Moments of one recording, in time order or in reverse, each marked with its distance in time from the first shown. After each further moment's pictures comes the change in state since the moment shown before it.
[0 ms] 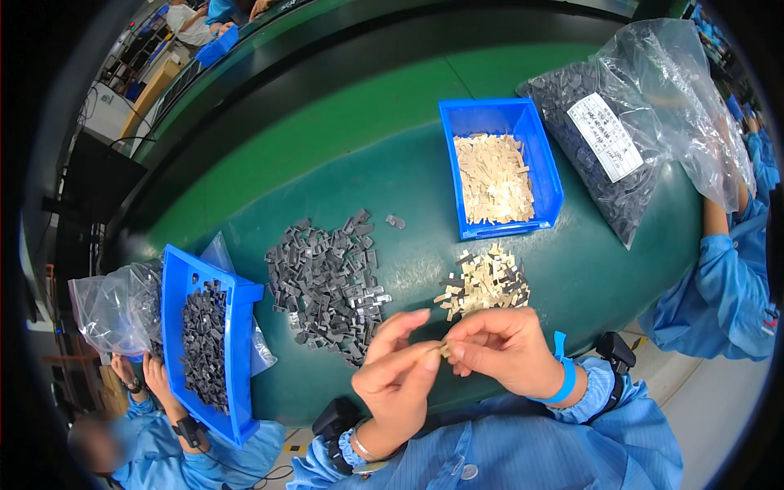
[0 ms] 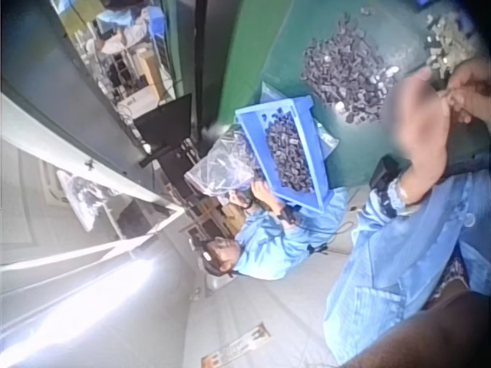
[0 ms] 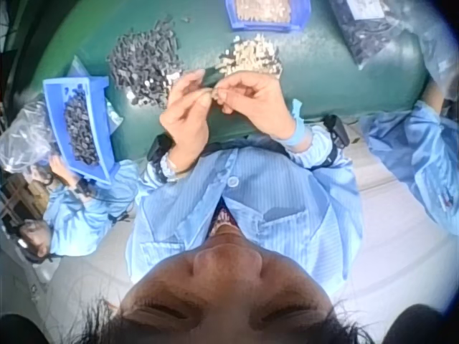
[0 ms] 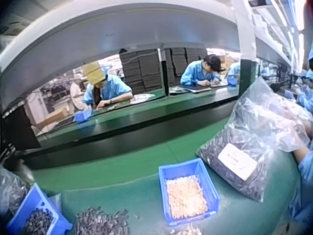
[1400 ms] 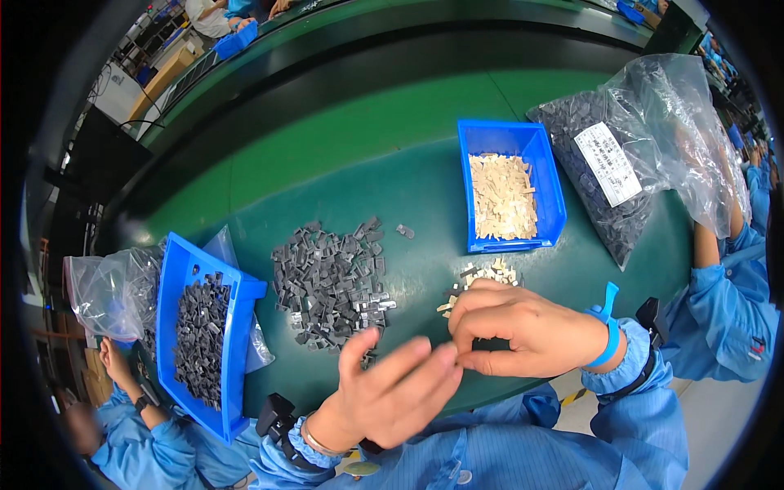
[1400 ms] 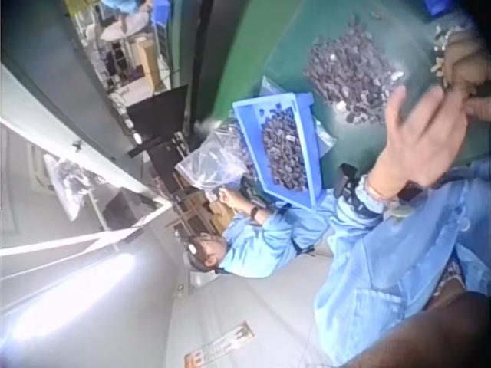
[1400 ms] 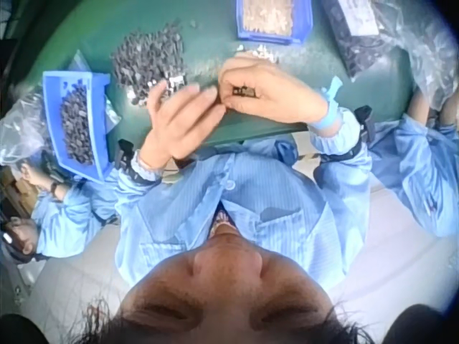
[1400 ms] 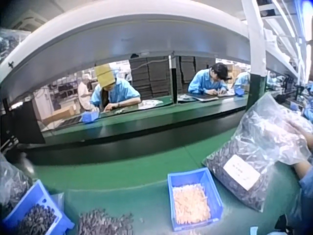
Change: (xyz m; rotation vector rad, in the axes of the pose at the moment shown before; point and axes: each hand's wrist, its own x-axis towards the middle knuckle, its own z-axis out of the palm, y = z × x) left_hand 0.028 0.030 -0.038 0.894 -0.402 0.983; right_hand 0.038 -0.060 -0.011 -0.952 -0.595 -0.398
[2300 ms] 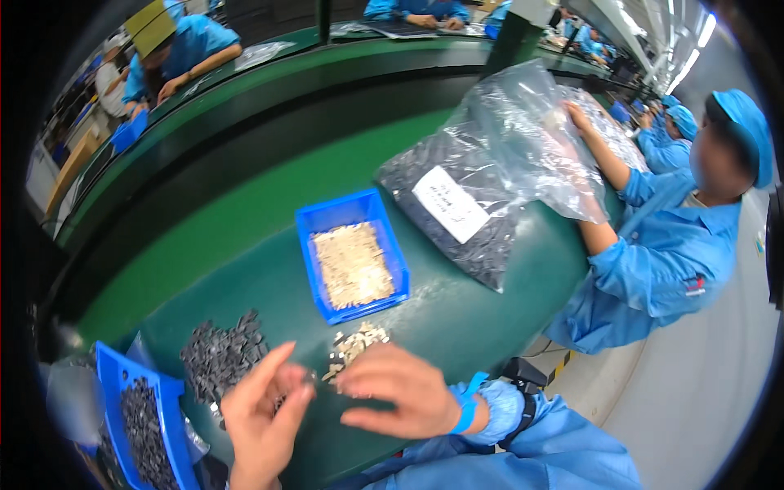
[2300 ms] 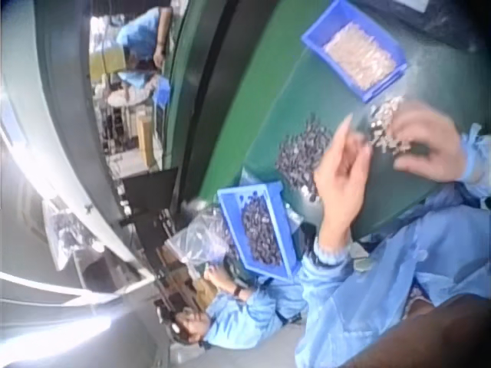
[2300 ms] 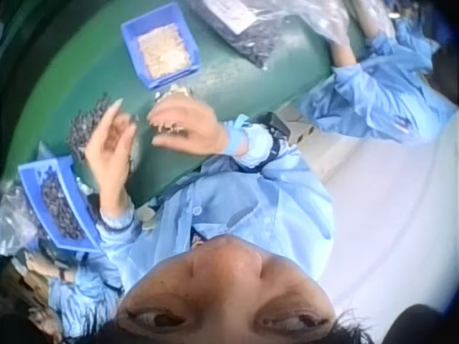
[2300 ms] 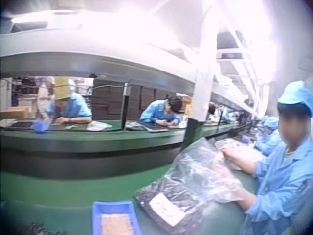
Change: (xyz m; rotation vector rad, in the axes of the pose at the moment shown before) left_hand 0.047 -0.017 0.008 -1.097 -0.007 -1.042; right_hand -0.023 -0.004 0.041 -0.163 0.827 -0.196
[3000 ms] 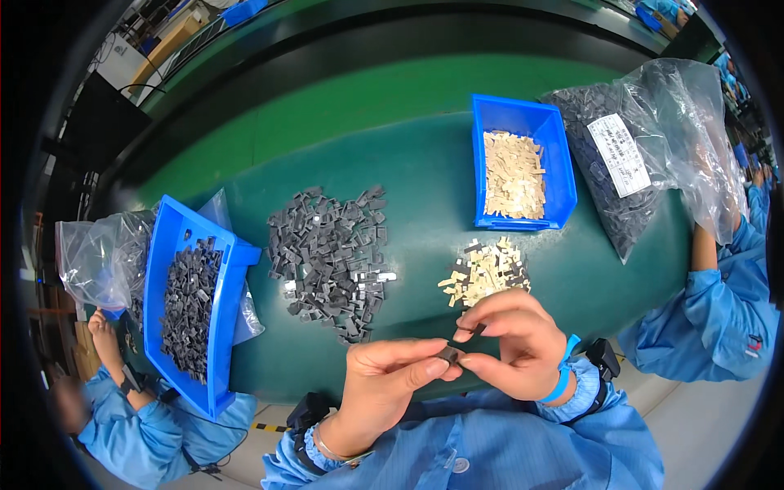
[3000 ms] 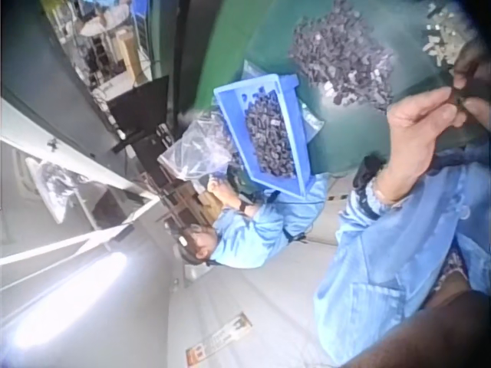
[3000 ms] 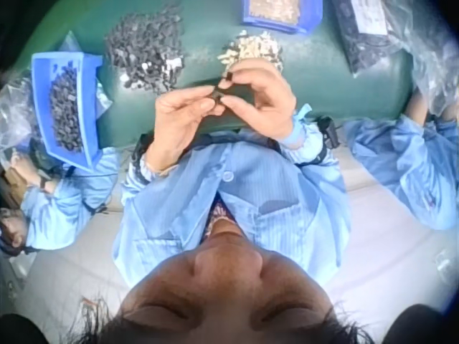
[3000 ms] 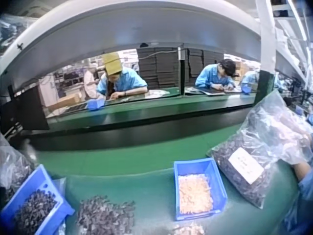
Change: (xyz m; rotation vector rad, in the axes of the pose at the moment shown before) left_hand -0.070 -0.041 0.008 -0.840 0.032 -0.304; right_hand -0.022 -0.001 0.021 0.337 -0.129 0.174
